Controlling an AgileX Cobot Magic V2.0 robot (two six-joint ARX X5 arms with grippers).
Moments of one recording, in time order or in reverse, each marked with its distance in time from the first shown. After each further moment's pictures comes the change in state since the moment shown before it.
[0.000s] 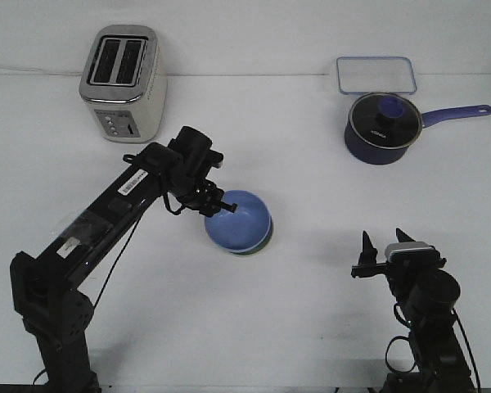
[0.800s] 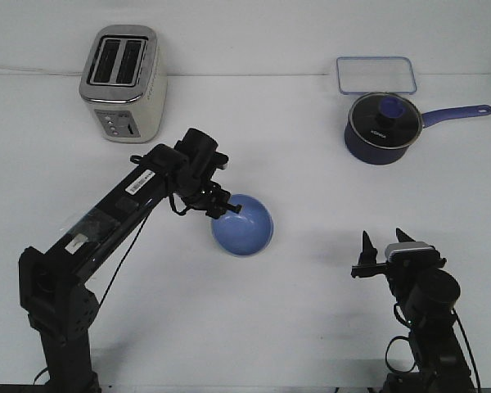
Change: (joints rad) left arm -0.015 0.029 0.000 0.026 0.001 -0.006; right arm 0.000 0.000 0.000 0.000 0.000 0.000
